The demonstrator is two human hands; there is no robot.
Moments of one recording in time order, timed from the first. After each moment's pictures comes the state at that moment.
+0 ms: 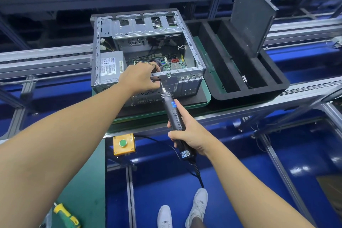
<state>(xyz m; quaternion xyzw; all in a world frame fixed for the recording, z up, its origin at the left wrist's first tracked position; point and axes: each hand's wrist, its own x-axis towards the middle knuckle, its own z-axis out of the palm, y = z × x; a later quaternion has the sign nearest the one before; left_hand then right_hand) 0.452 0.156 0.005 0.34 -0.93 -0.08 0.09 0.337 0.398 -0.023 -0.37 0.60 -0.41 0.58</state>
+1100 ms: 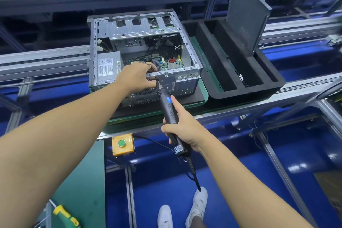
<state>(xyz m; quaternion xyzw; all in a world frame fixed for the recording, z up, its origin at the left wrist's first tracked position) 0.455 0.153 0.006 0.34 -0.93 -0.11 0.10 0.353 0.389 0.003 -0.32 0.62 -0.41 0.59</state>
